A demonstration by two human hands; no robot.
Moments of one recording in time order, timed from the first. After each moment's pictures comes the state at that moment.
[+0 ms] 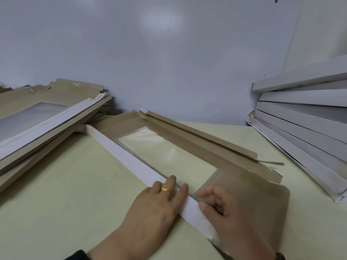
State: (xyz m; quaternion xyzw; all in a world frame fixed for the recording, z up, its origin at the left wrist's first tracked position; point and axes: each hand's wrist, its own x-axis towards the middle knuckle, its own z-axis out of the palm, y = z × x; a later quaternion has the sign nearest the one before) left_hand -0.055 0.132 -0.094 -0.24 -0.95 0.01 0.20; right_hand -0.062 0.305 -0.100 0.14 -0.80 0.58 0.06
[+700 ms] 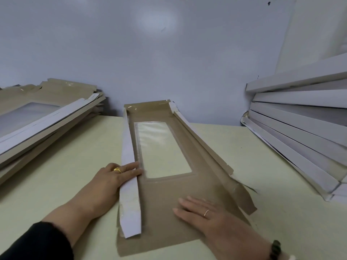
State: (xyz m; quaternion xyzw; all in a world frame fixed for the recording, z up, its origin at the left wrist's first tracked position) left_hand -0.111 0.040 -0.112 -0.17 -0.97 -0.11 0.12; right_hand -0.058 0.324 -0.087 0.40 -0.91 0.01 0.08
